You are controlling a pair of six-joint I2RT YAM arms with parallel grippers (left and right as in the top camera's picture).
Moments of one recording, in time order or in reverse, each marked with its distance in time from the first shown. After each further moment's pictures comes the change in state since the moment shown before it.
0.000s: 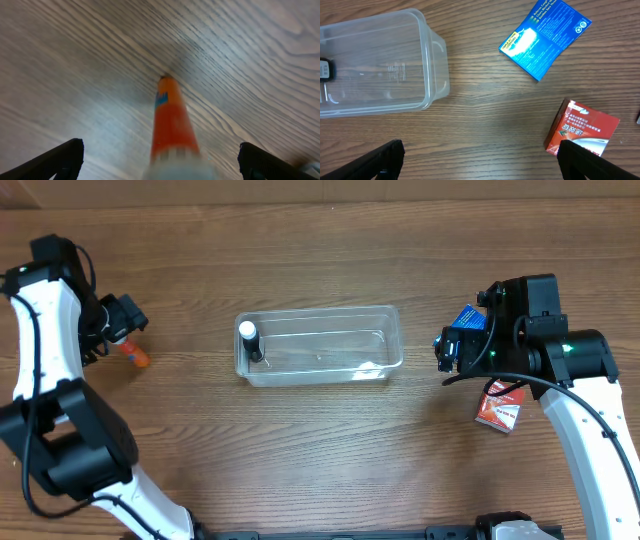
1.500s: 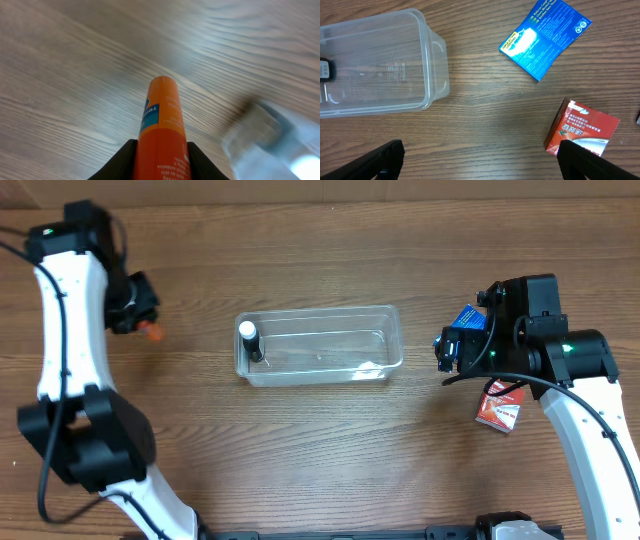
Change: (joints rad) left arm -0.192 -0.032 0.239 -0.269 0.019 0.010; right arm 0.000 0.000 0.000 0.000 -0.001 -0.001
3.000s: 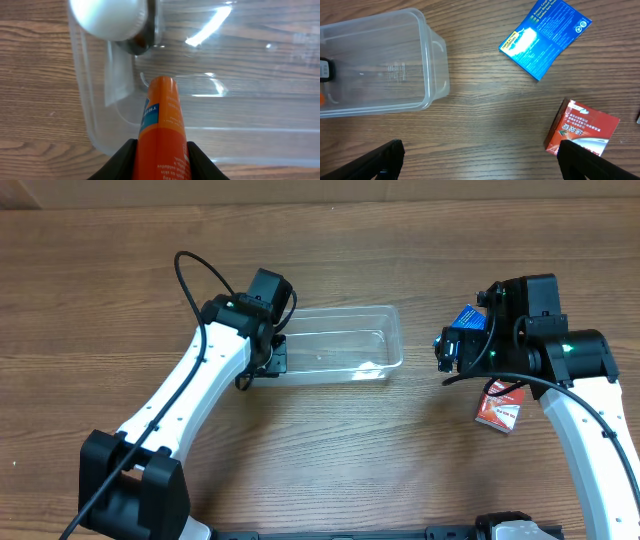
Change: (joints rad) left arm -0.564 -0.257 -0.604 0.370 -0.097 -0.120; right arm 0.000 0.000 0.000 -0.002 0.000 0.000
